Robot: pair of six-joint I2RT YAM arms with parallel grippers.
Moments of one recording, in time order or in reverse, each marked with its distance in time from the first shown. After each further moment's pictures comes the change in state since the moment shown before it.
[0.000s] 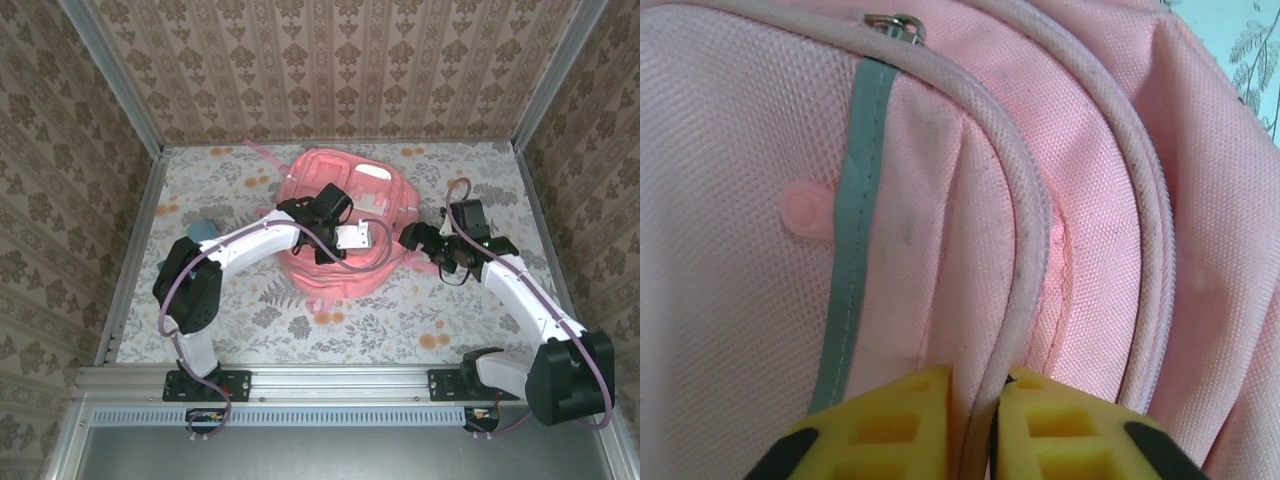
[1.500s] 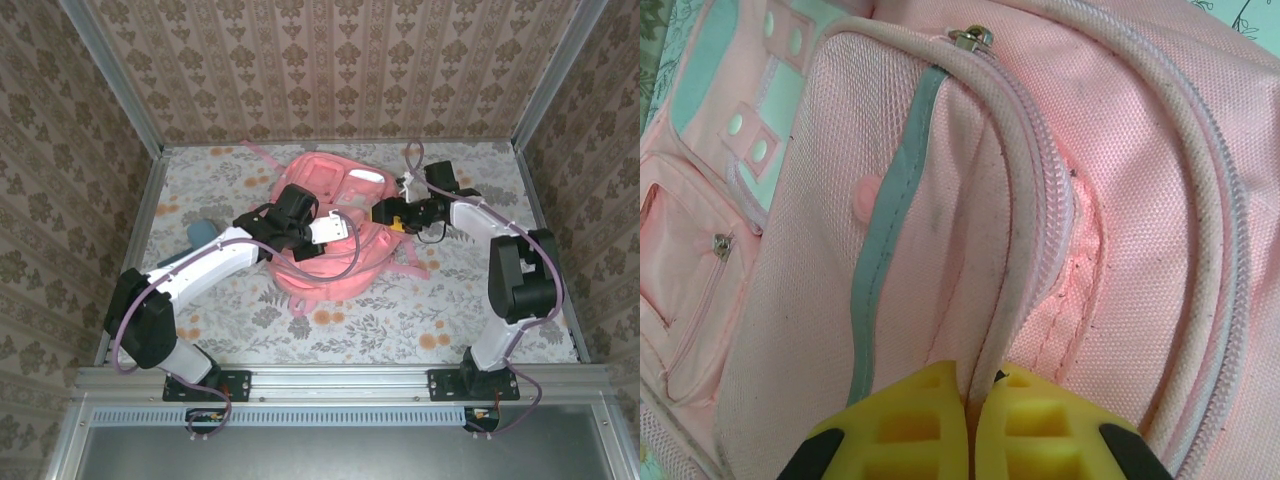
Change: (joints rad) left arm 0.075 -0.291 -0.249 0.195 -0.027 -0.027; right arm -0.008 0.542 0.357 0.095 -0.511 -0.360
